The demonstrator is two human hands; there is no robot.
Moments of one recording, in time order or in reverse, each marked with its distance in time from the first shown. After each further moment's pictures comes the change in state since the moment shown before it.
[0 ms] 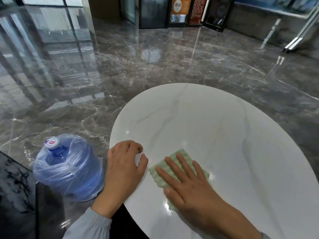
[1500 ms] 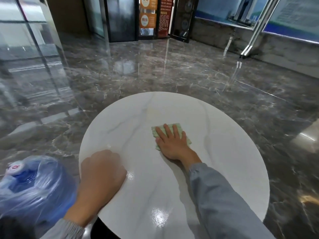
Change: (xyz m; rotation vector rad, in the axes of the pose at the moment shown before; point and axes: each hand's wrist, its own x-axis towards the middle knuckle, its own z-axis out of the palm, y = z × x) left_hand -0.002 0.018 -0.006 0.184 -0.175 0.083; right_hand 0.096 0.114 -0.031 0.135 0.082 0.442
